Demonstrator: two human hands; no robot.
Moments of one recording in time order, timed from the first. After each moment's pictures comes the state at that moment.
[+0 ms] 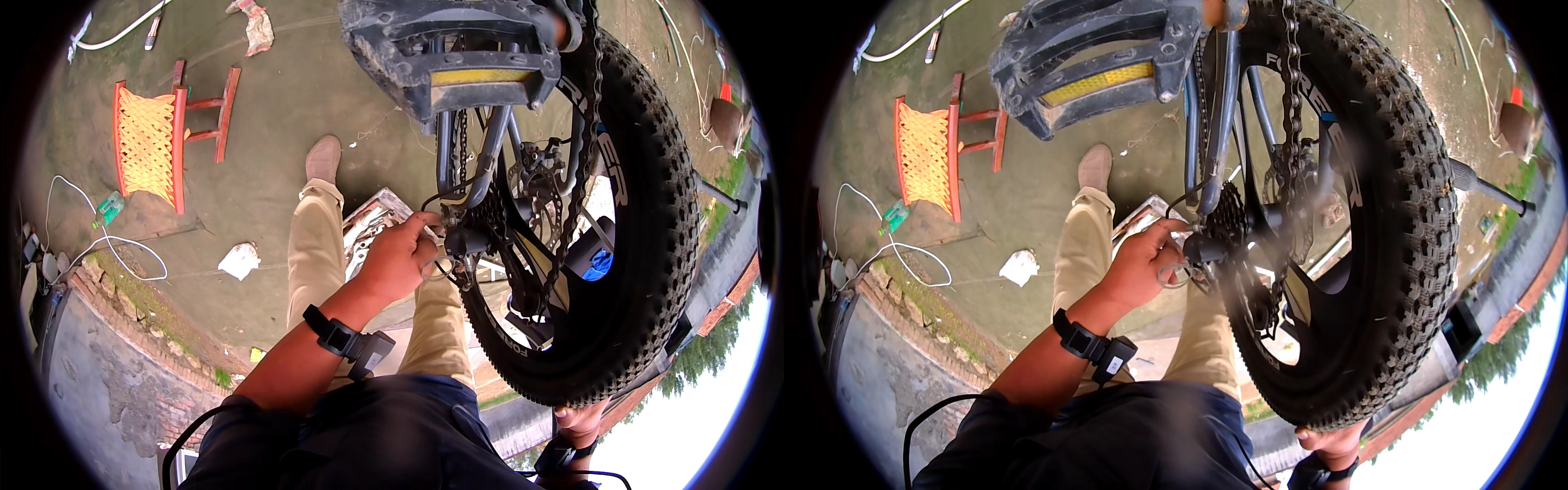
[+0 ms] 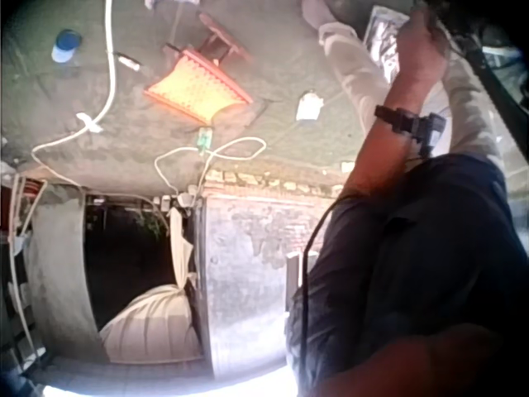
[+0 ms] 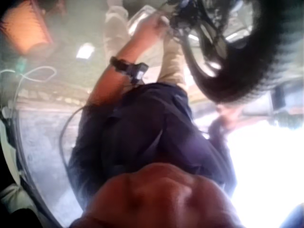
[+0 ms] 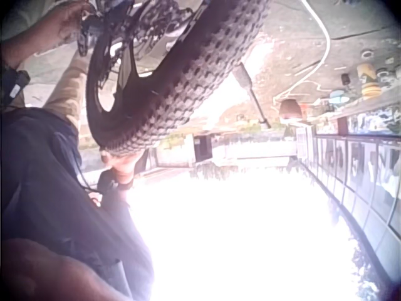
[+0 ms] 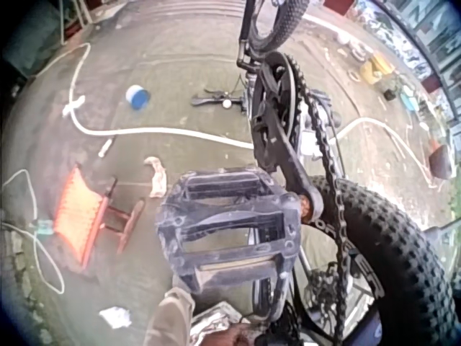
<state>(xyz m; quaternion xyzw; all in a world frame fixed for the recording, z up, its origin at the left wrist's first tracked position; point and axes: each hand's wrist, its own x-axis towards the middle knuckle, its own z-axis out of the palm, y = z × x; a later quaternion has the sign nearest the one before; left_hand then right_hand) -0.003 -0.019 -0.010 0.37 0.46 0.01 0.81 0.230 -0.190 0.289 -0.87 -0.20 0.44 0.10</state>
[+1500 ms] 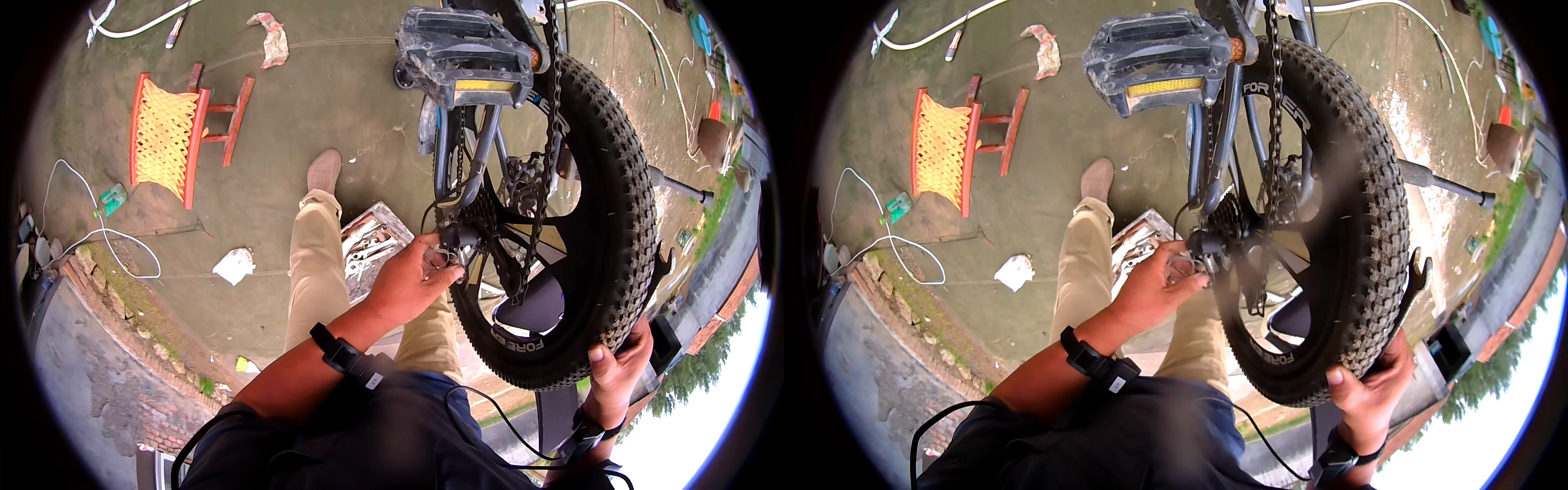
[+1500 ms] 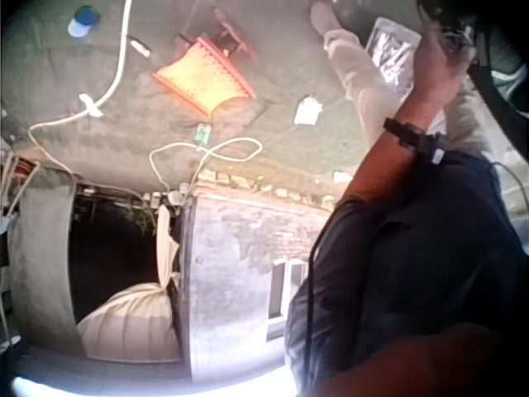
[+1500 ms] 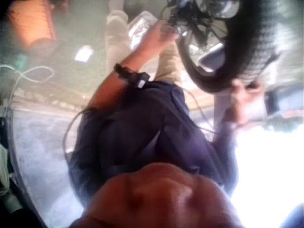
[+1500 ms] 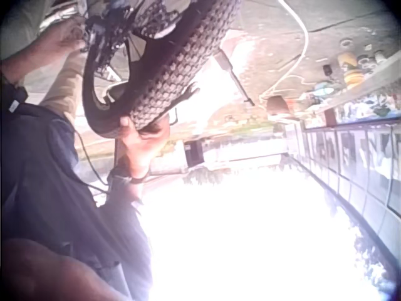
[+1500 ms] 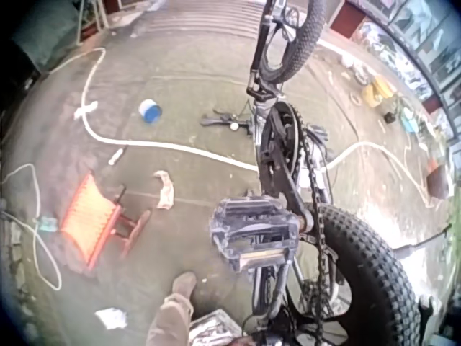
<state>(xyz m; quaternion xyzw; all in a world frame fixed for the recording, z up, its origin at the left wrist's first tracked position) 0.004 -0.019 0.057 0.41 0.47 0.05 0.78 0.233 -0.034 0.284 -0.86 -0.24 0.40 0.22</state>
